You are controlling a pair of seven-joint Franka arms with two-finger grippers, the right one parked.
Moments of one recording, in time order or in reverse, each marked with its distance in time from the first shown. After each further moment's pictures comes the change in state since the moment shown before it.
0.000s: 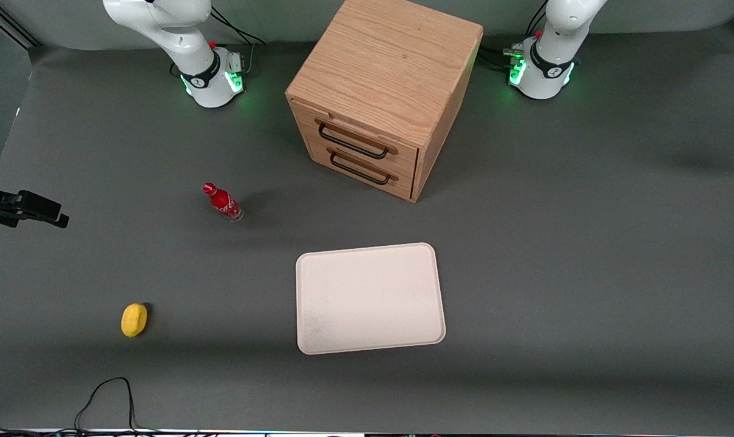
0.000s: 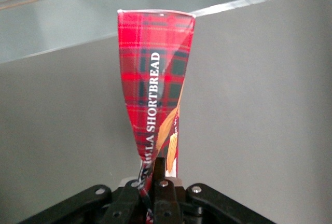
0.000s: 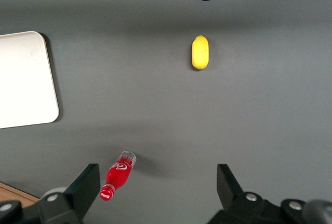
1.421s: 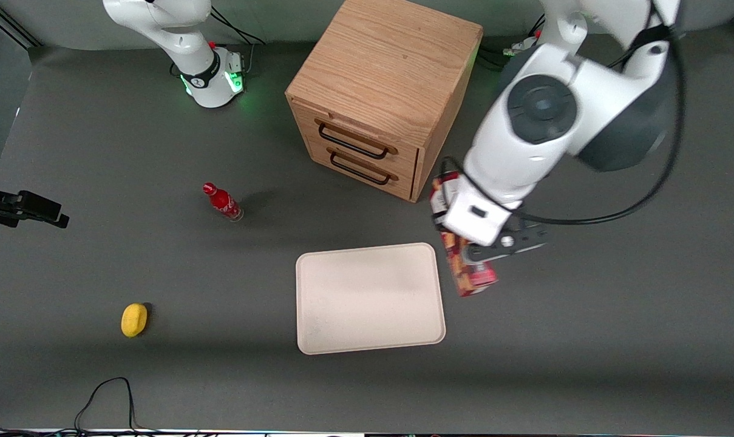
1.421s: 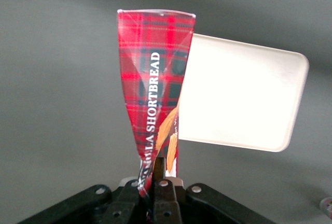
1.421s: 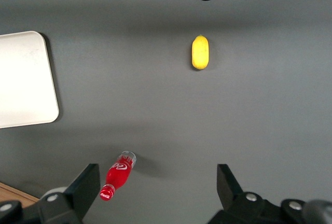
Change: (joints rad) arm -1.199 0.380 -0.097 0.357 -0.001 0.072 -0.201
